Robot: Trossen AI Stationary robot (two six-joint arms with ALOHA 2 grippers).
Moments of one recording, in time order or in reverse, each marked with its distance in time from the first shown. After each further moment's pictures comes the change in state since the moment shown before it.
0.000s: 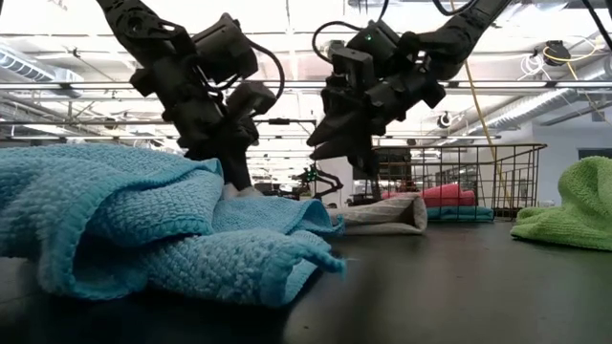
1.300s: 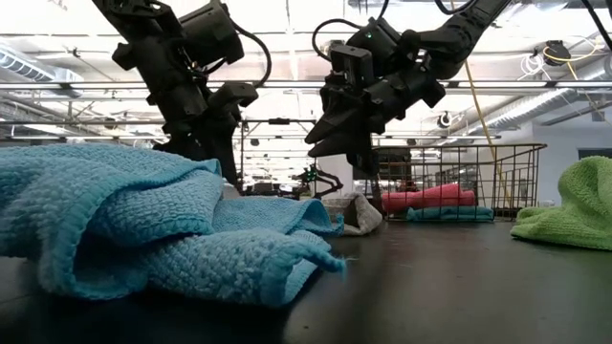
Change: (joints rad) left arm 0.002 -0.131 0.001 -0.204 -0.243 0.093; right arm 0.013 0.000 0.000 0.016 -0.002 0.031
